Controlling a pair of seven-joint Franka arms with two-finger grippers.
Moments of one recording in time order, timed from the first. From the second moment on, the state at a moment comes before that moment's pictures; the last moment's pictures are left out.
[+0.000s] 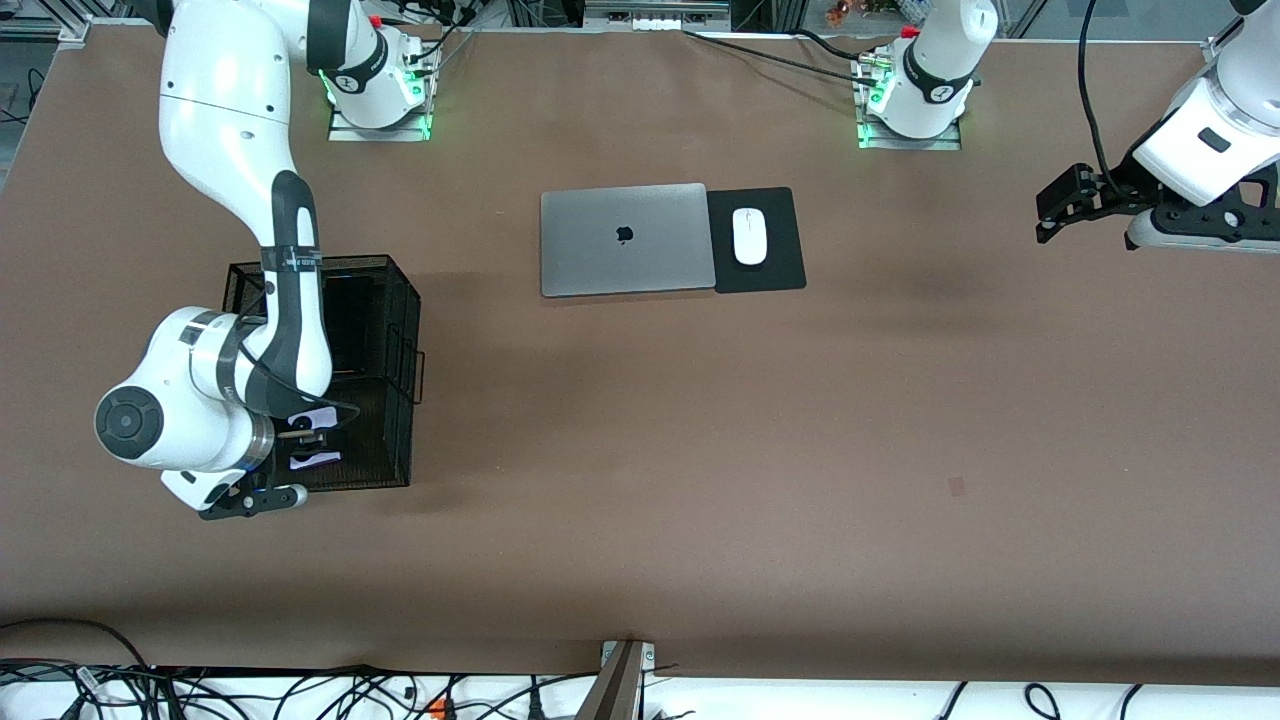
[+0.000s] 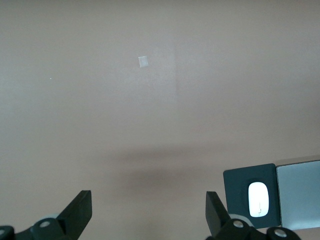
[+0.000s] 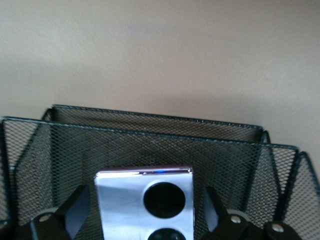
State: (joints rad) left arm -0.04 -0.09 -0.04 -1.74 0.00 1.65 -0.03; right arm 0.50 0.87 -0.64 -1.35 0.51 1.99 -0.37
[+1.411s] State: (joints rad) left arm -0.04 -0.09 -0.04 -1.74 0.00 1.65 -0.03; right arm 0.38 0.25 -0.38 -1.54 0.05 1.65 -0.11
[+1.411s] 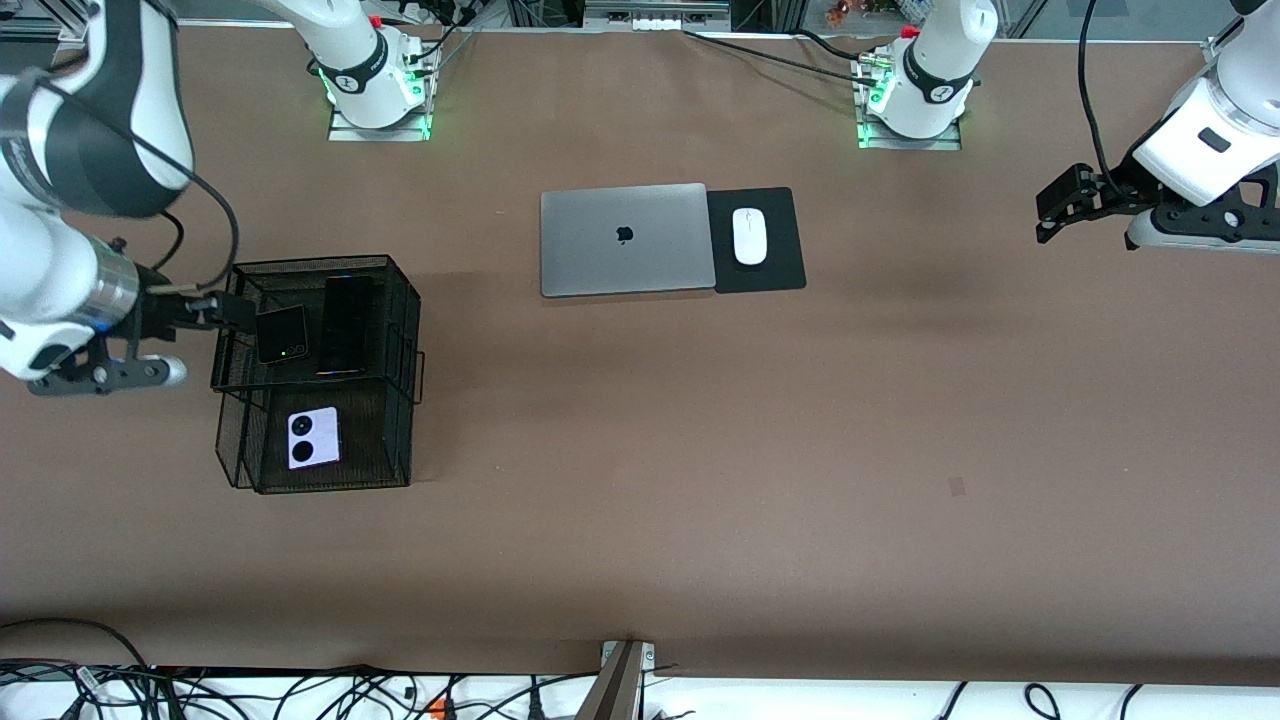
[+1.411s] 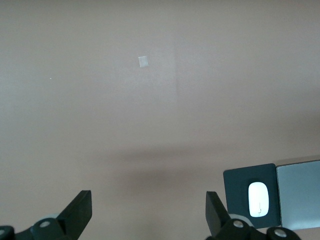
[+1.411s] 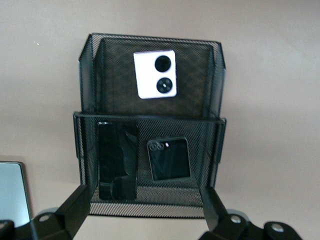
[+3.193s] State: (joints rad) left arm -0.04 -0.09 -0.04 -1.74 0.00 1.65 -0.03; right arm -0.03 0.05 -0.04 -1.62 -0.05 1.60 -0.05
